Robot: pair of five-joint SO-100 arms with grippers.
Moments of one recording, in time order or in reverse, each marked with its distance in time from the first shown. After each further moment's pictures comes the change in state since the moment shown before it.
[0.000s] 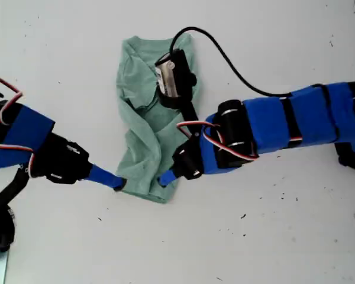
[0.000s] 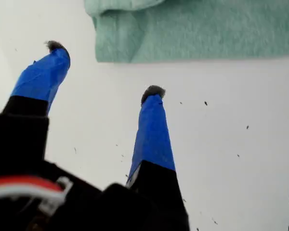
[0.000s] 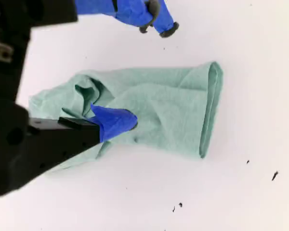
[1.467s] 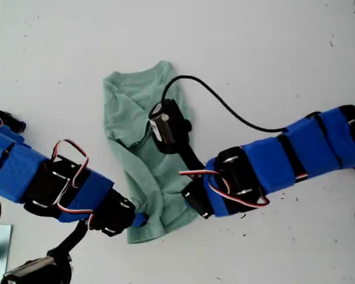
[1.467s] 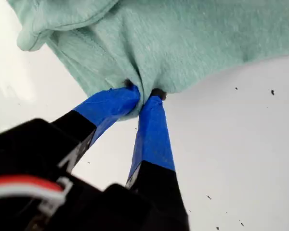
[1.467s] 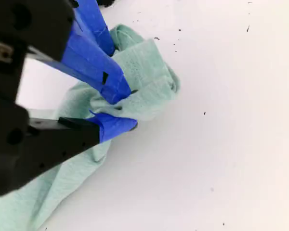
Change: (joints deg) arm 0 8.5 -28.8 -10.1 -29.8 -3.2; arm 1 -9.2 -3.0 -2.3 1.0 0.7
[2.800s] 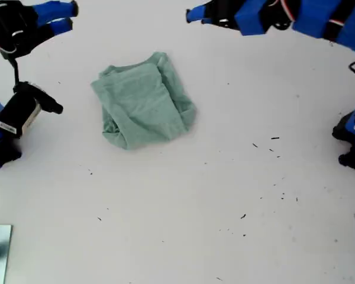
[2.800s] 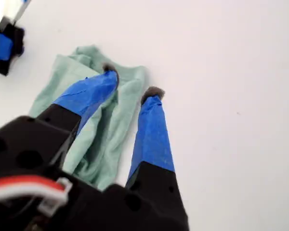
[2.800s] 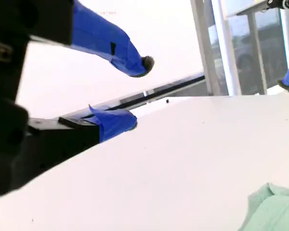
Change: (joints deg) arm 0 -66.4 83.1 59.4 -10.2 18.6; arm 1 54.0 36.5 52.8 -50.7 -15.6
